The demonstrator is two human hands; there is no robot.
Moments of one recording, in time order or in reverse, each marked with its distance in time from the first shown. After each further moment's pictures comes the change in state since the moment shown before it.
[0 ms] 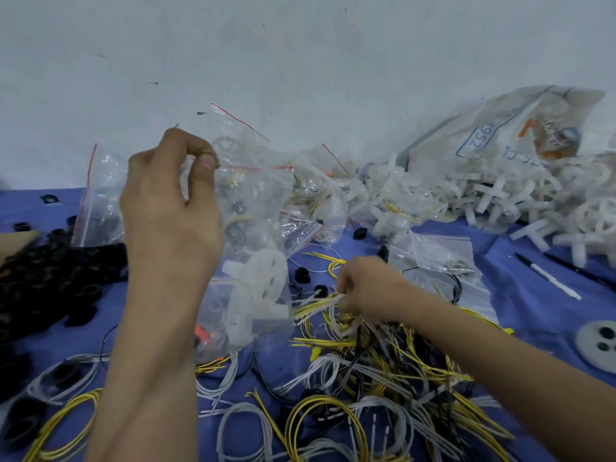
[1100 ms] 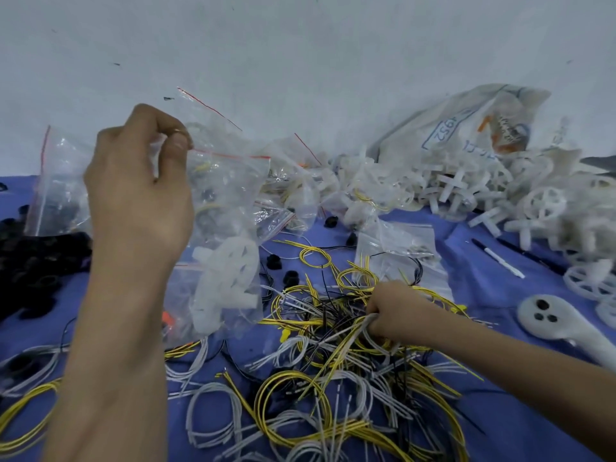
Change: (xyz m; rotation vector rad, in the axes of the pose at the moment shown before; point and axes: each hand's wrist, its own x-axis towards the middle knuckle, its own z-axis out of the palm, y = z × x) left_hand 0.001 0.001 0.003 0.023 -0.027 -0.040; right_hand -0.058 0.052 0.013 -0.157 -0.158 0.172
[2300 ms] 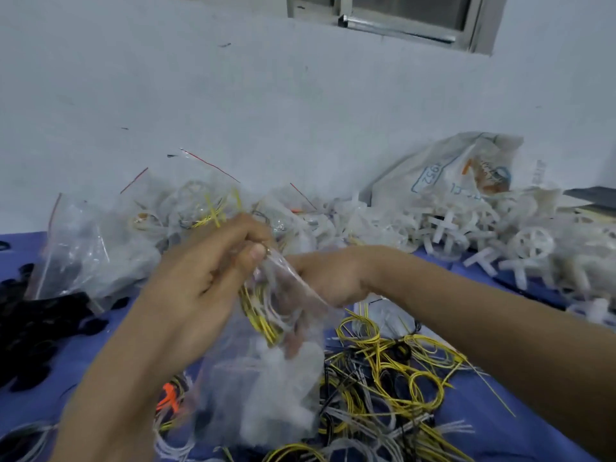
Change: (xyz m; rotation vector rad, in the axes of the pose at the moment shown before) left_hand -0.010 0.029 -0.007 -0.220 -0.549 0.232; right_hand 0.005 -0.092 -0.118 0.636 -0.351 -0.501
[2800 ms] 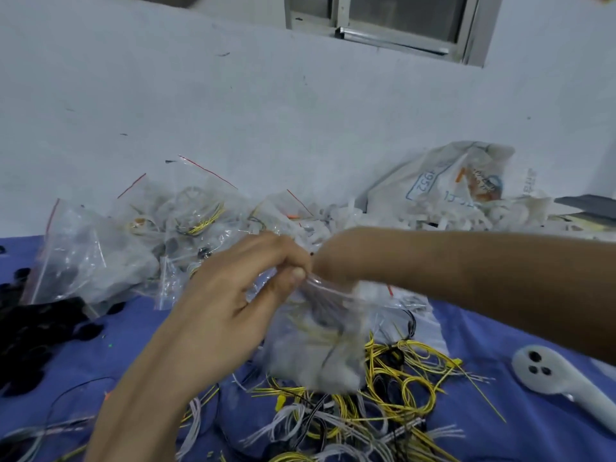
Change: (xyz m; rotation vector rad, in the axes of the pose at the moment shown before) left_hand 0.001 0.027 0.012 0.013 -0.081 0.155; right_hand -0.015 -0.018 -0.022 -1.025 -0.001 0.419
